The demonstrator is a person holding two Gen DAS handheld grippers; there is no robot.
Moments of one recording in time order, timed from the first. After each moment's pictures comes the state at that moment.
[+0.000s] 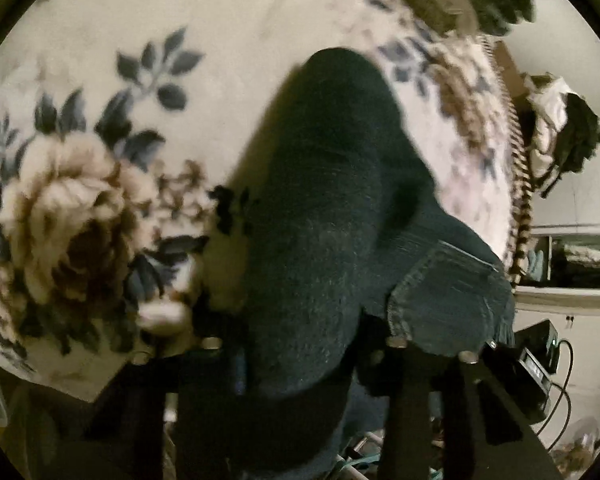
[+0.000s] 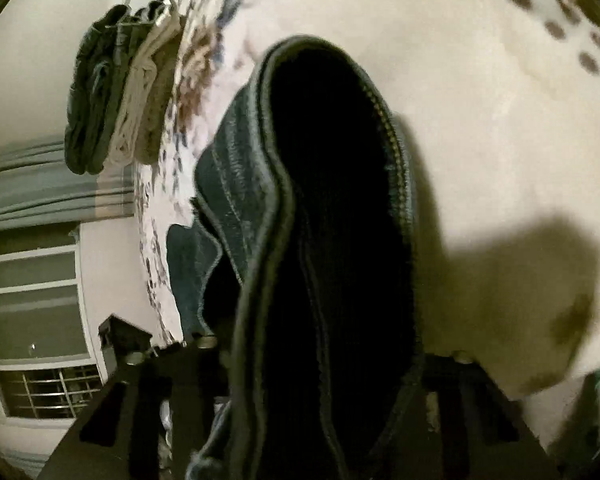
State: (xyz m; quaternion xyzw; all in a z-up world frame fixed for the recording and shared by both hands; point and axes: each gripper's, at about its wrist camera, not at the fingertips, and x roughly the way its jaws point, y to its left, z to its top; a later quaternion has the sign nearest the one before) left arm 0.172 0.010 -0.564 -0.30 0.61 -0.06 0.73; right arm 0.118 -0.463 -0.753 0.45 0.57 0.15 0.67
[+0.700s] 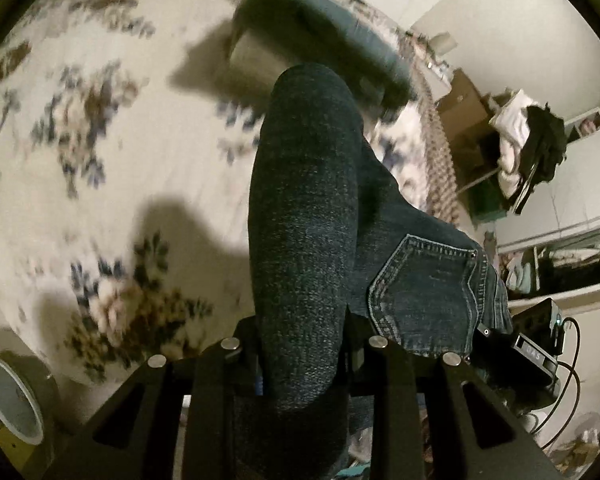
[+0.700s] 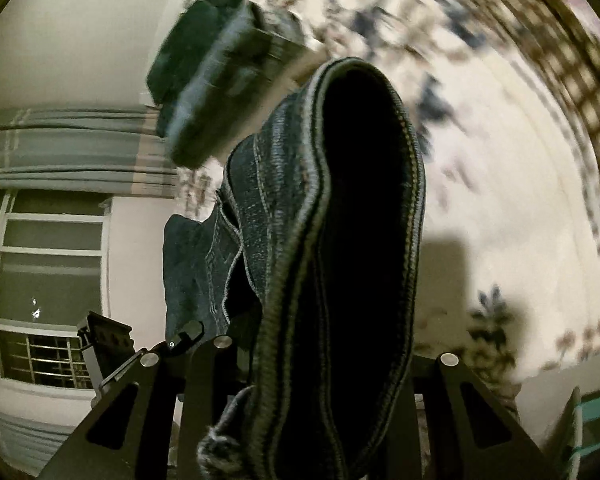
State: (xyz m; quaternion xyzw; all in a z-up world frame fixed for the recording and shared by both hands) left arm 0.221 0.032 -0.354 -0.28 0.54 -0.06 0.79; right arm 0.197 -0.433 -0.538 0.40 0.55 0.22 0.70
